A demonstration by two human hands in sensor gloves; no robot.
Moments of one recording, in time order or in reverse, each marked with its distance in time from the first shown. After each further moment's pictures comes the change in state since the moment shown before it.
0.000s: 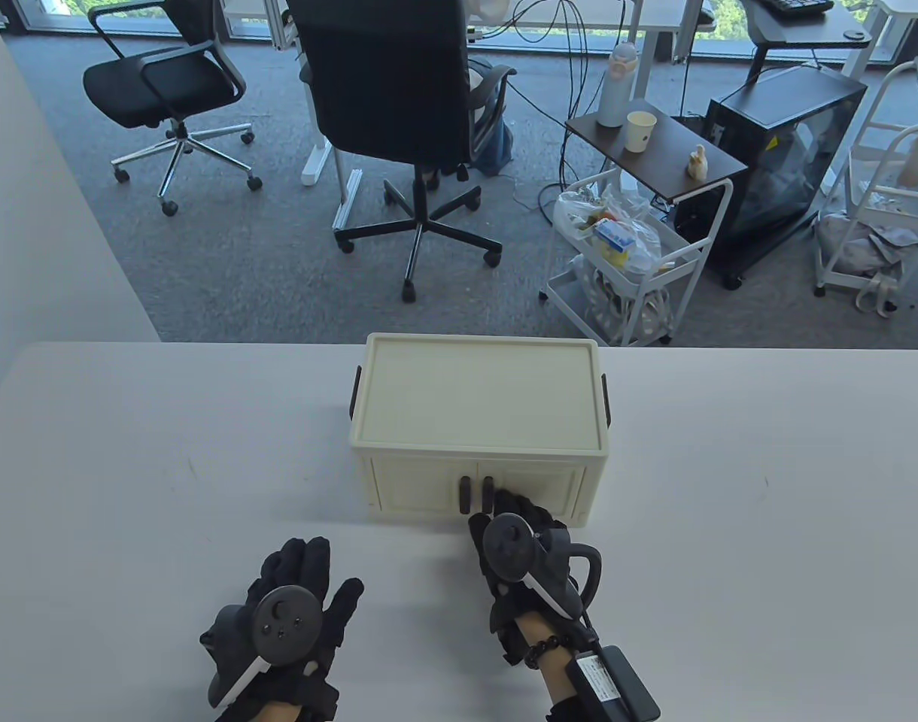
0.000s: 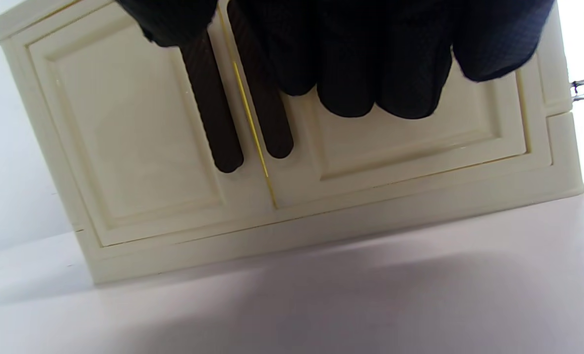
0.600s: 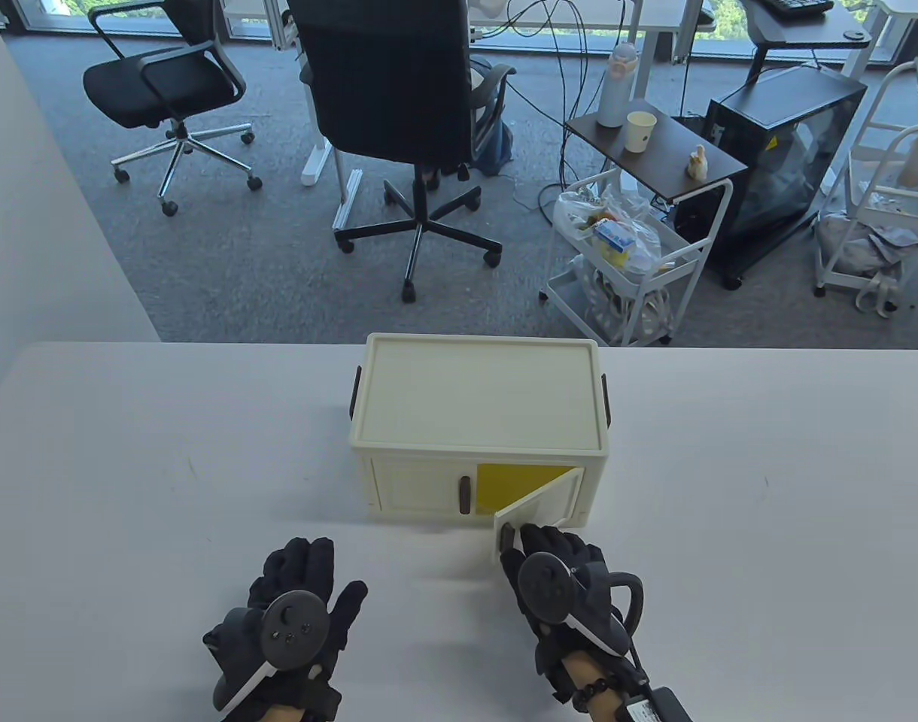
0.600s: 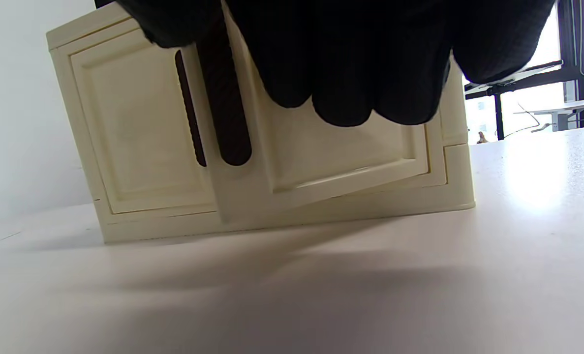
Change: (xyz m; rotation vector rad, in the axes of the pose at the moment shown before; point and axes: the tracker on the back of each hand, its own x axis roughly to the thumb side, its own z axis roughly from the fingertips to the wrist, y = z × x) left_hand 0.004 -0.001 0.002 0.016 -0.021 -0.041; right_hand -0.023 -0.014 0.035 -0.008 -0.059 0.065
